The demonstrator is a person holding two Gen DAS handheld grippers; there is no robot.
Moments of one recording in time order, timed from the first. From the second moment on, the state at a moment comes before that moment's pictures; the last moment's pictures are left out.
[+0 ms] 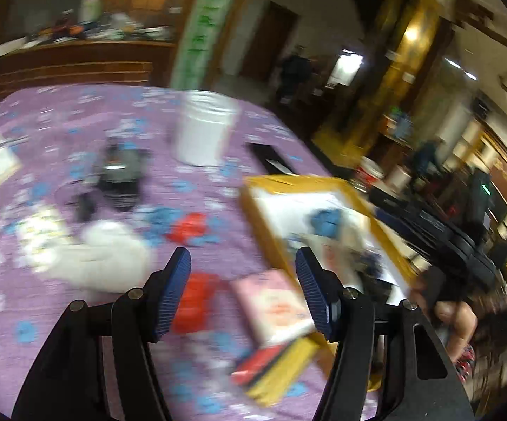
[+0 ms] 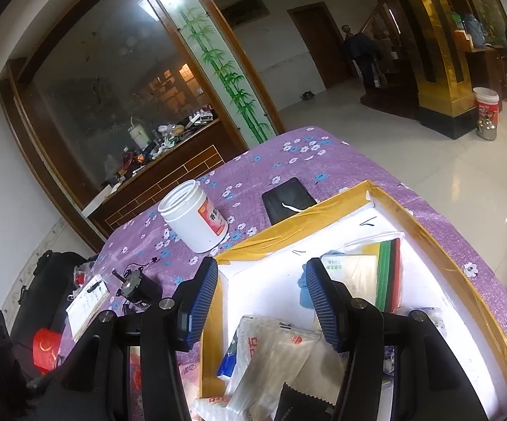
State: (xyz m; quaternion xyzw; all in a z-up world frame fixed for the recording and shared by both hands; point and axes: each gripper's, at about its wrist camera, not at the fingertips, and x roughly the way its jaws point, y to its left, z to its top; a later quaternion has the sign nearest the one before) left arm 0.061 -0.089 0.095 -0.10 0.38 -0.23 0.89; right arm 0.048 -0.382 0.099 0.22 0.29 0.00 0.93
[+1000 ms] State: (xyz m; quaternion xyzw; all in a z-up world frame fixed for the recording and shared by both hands) left arm 0.123 0.054 0.025 -0.19 0.46 0.01 0.87; right arm 0.045 -0.374 0.101 0.23 0.28 0.03 0.93
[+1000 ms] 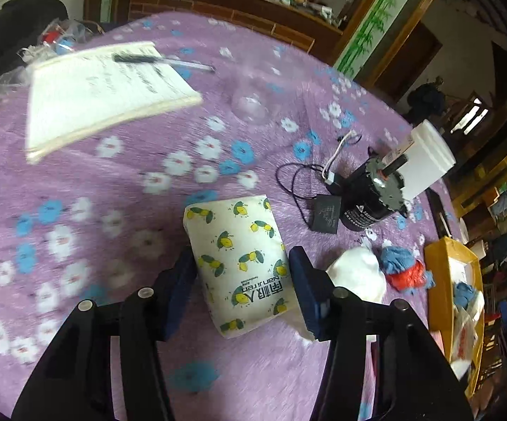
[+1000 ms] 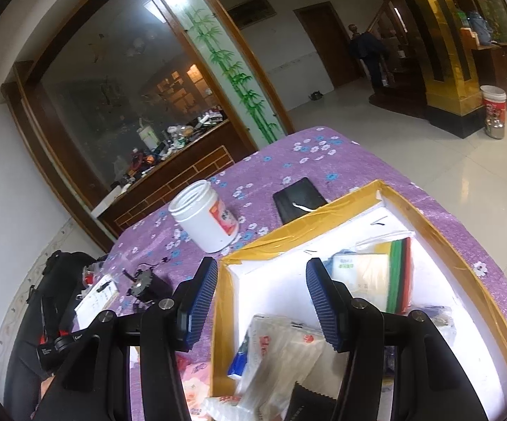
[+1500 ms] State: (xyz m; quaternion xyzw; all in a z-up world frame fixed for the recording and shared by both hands) left arm 0.112 0.077 0.032 -0.18 0.40 0.00 0.90; right arm 0.049 -0.183 0.099 0.03 0.40 0.28 0.87
